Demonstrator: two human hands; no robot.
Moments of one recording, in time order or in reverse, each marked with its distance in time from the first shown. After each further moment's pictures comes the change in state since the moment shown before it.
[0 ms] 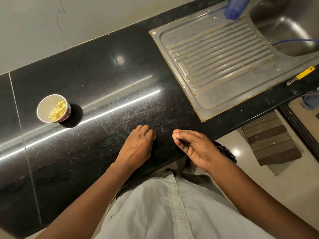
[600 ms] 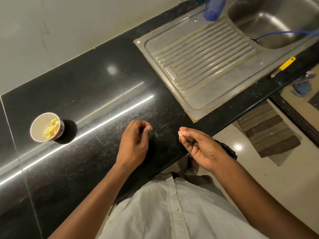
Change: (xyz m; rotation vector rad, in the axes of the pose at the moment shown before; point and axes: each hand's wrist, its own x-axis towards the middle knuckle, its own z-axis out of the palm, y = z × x) left_hand 0.020 0.031 -0.042 -0.595 0.179 -0.265; right_hand -0.017 -0.016 -0.018 0.233 0.048 -0.039
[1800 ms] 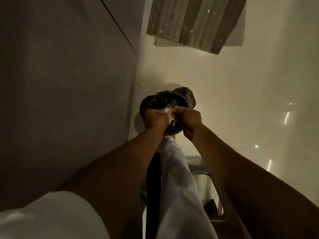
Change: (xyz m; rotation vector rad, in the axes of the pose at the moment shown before) left_hand 0.044 -0.103 0.645 0.259 -0.639 -0.712; right_hand 0.281 0.042 -0.475 0.557 0.734 -0.037
